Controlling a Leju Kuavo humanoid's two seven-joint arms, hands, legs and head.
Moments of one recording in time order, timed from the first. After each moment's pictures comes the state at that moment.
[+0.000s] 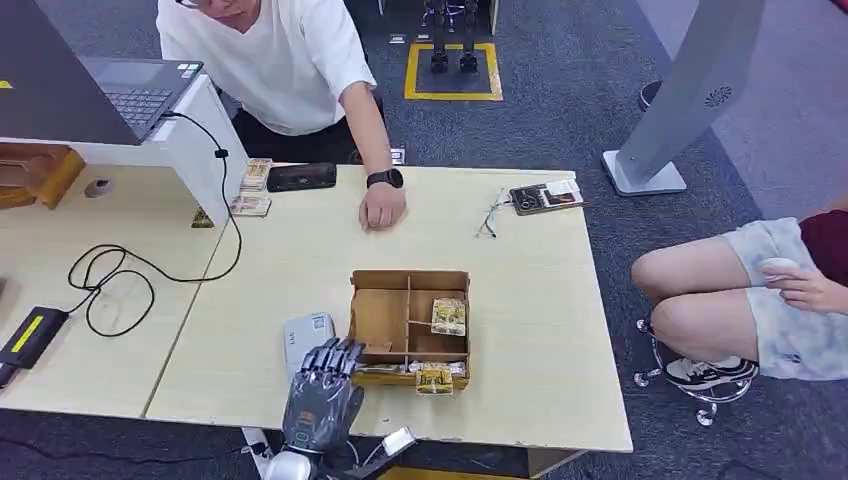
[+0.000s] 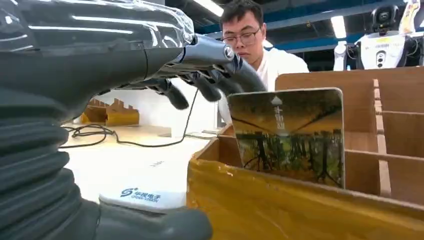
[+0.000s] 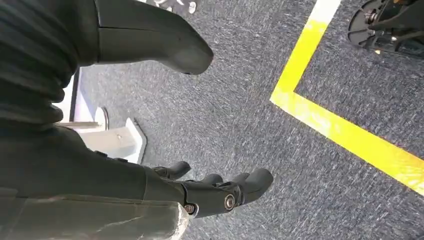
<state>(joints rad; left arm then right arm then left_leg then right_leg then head) -0.04 -0.02 -0.50 -1.14 -1.55 0.67 0.29 -0.03 0.06 0.05 -0.17 0.53 -0.27 0.25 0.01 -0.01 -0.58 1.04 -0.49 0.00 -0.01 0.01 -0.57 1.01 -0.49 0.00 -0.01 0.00</state>
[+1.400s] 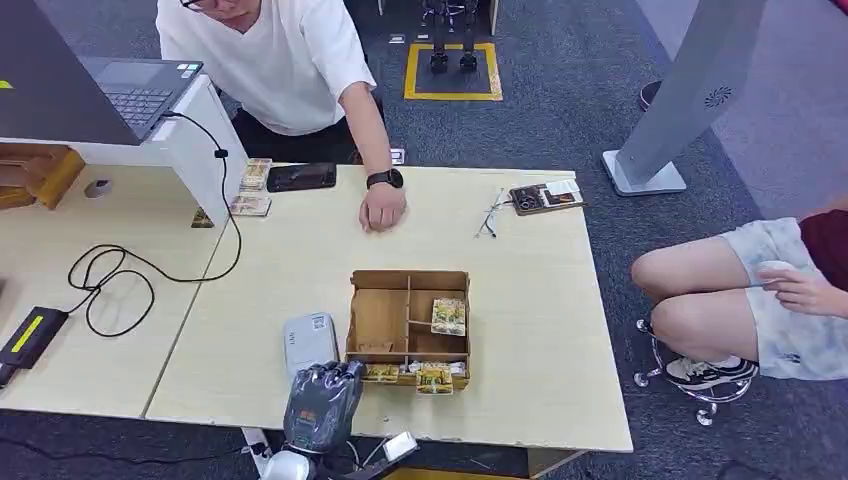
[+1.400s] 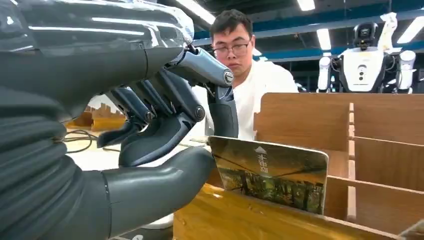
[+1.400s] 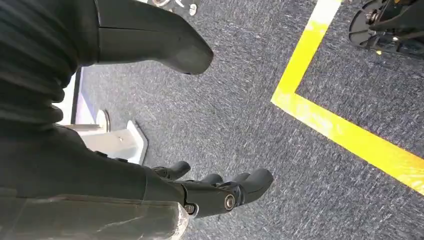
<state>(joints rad) -0.03 -0.02 -0.49 -1.19 -1.54 0.67 0.22 -0.03 0.07 0.02 -0.17 0.55 -0.26 0.25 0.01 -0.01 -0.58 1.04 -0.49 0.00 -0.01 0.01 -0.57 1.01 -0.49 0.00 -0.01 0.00</state>
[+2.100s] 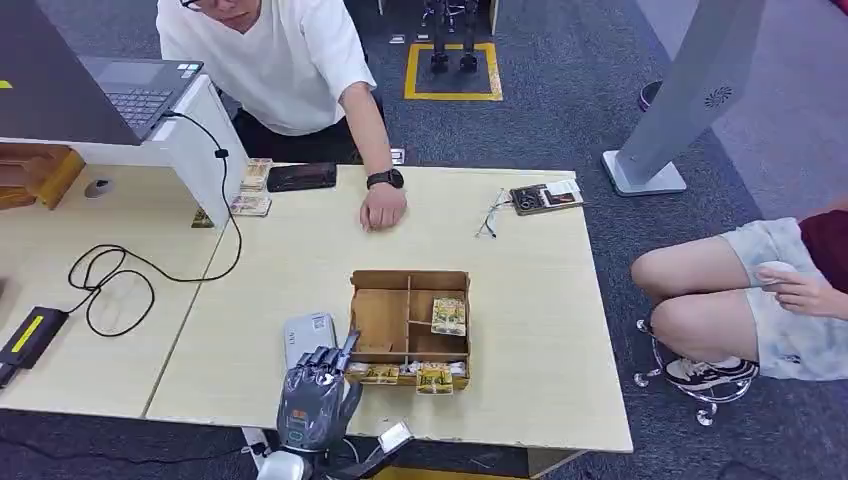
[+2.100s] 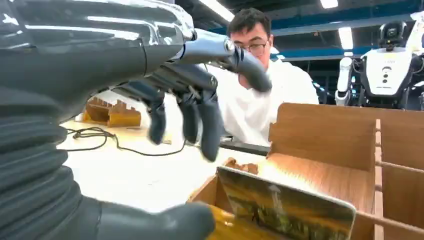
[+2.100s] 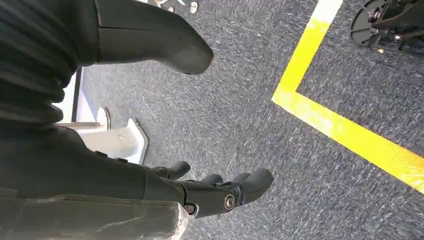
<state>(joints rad) 0.00 -0.03 -0.45 -1.24 -1.55 0.67 0.24 -0.03 0.07 0.02 -0.17 0.57 -0.26 0.25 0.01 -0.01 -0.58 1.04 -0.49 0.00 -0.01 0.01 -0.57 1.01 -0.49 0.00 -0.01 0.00</state>
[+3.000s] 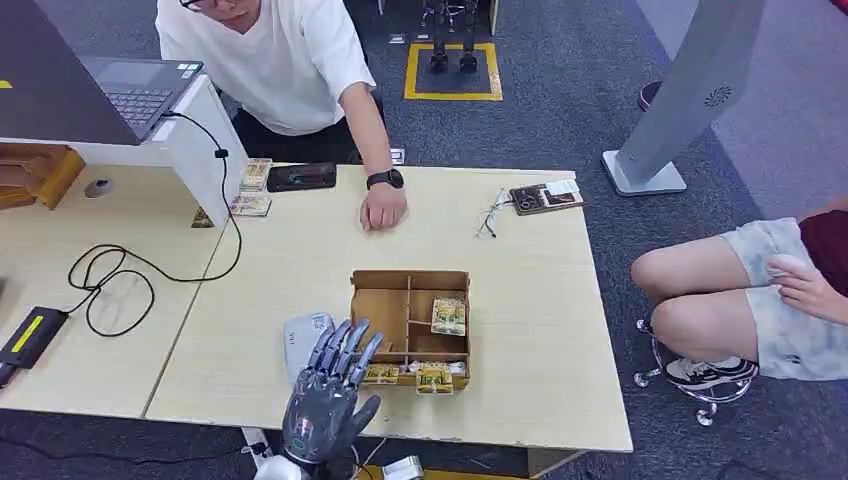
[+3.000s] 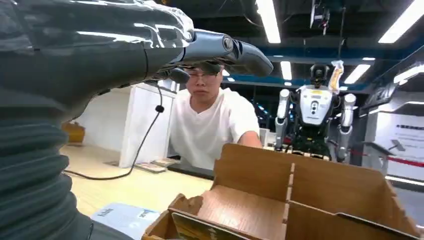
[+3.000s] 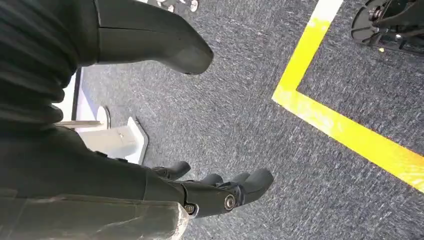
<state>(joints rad) 0.04 -0.02 -0.45 -1.37 -1.50 0.67 -0.02 -0.03 0.07 0.00 -0.17 0.59 -0.26 0.25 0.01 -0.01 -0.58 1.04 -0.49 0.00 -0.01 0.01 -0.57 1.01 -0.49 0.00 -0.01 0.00</state>
